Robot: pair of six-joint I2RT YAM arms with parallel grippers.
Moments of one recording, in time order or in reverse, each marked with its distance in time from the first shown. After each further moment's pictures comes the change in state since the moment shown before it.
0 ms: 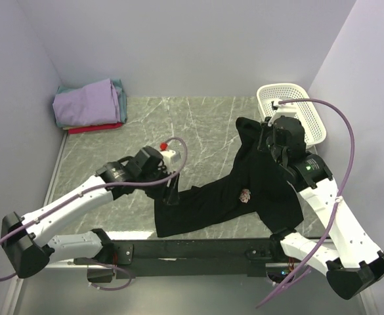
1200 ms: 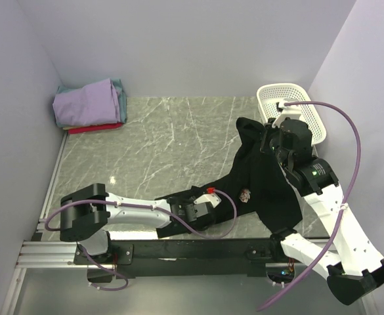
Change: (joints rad) left arm -0.539 0.496 -0.072 0.283 -0.619 -0.007; right arm -0.018 -0.048 0.000 -0.009 -0.061 0.008
